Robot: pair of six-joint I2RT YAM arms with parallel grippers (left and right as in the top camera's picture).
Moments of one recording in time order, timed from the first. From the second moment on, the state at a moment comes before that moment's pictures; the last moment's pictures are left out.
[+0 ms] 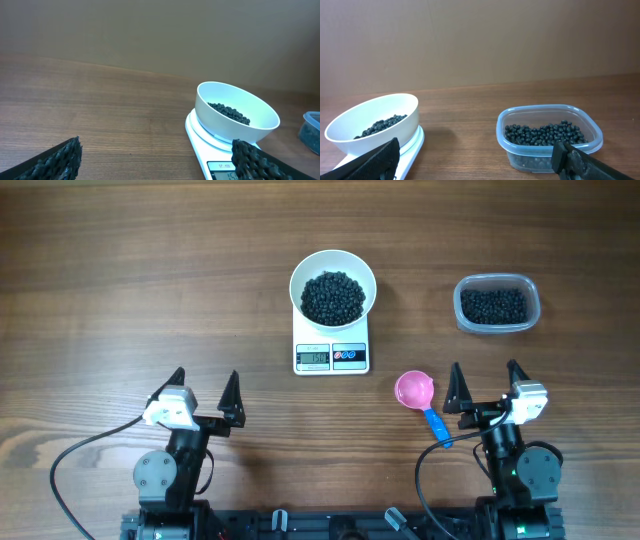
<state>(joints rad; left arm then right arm) -0.01 0.01 0.01 -0.06 0.15 -0.20 0.06 0.01 0.01 0.00 -0.04 0.13</state>
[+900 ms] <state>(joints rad) -0.01 0.01 0.01 -0.06 0.12 -0.22 0.06 0.01 0.01 0.00 -0.04 0.13</state>
